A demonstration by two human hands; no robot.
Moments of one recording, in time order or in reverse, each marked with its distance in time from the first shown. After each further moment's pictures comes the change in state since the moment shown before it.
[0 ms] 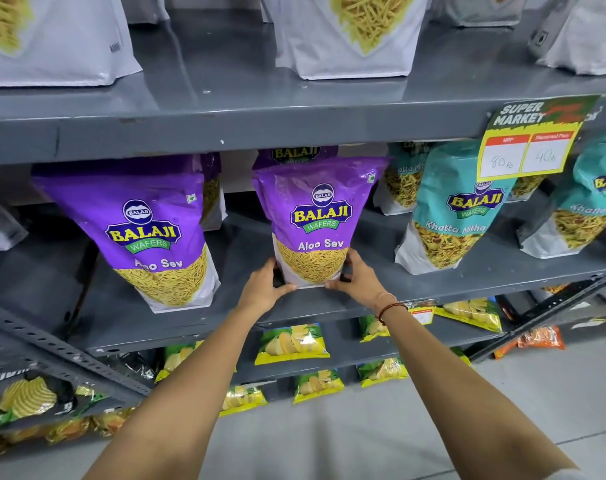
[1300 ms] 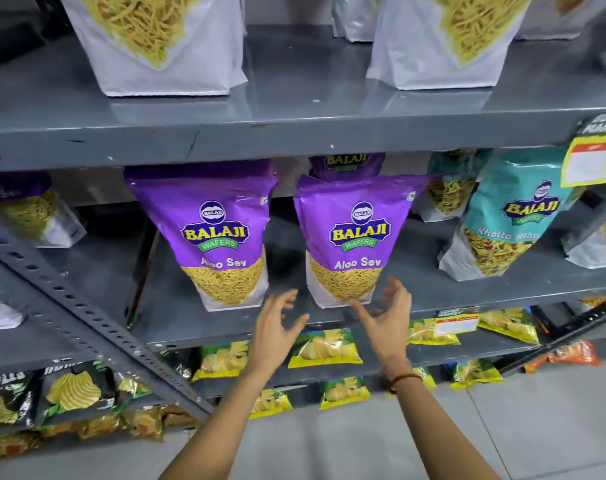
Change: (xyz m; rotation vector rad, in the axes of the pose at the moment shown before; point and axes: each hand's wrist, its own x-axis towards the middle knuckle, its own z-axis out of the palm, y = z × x) left_hand -0.079 -0.067 -0.018 -0.236 0.285 0.164; right_hand -0.070 -0.020 0.089 0.190 0.577 -0.100
